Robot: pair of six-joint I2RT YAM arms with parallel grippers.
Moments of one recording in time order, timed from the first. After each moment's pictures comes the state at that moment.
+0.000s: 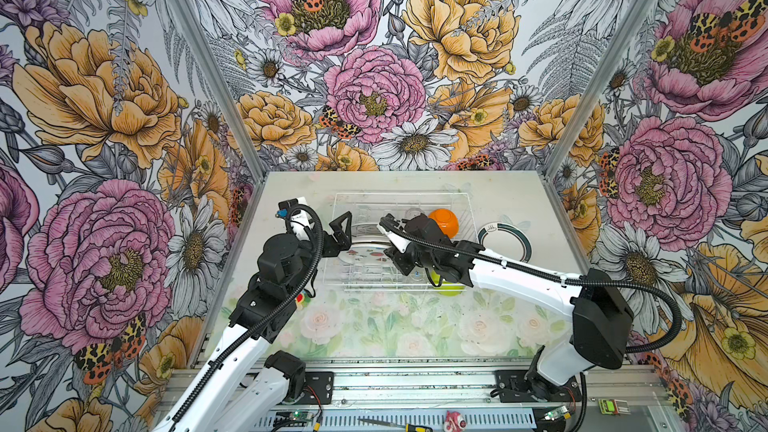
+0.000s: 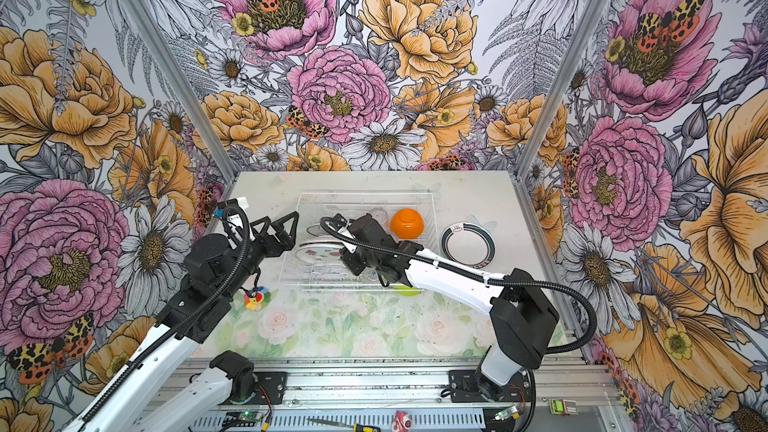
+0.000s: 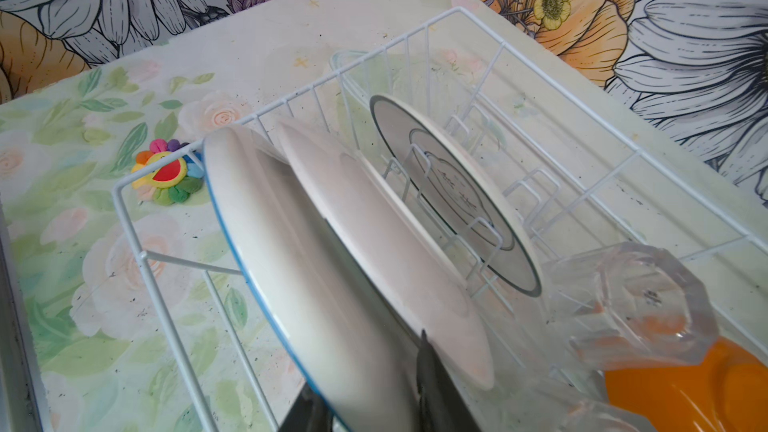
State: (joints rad) left arm -0.42 0.70 0.77 -0.21 -0.10 -0.48; right arm 0.88 1.60 1.18 -0.25 0.01 -0.06
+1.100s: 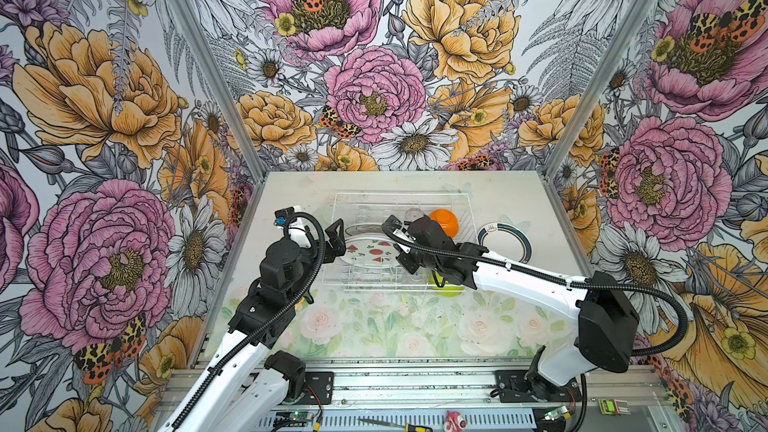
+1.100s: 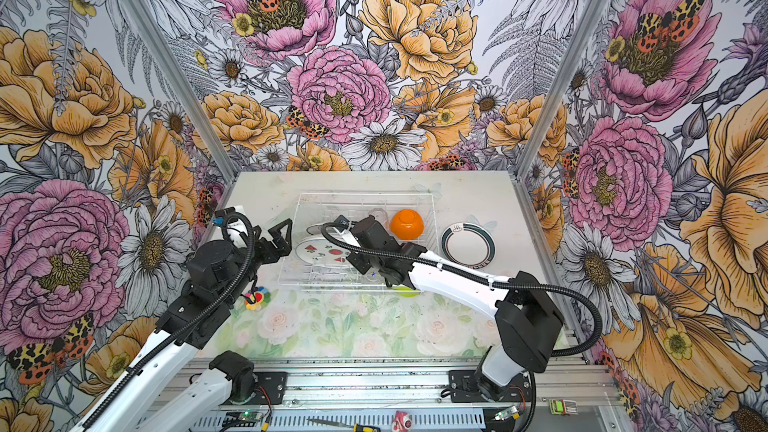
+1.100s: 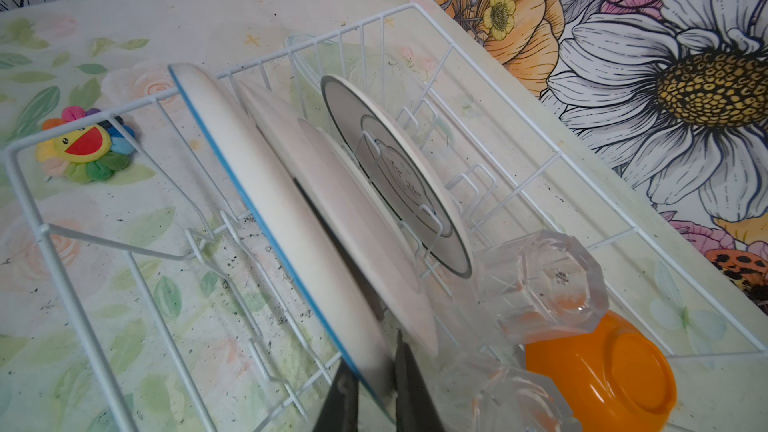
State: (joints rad) left arm -0.42 0.68 0.71 -0.22 -0.22 -0.47; right arm 0.89 1.56 1.15 -0.25 0.13 -0.14
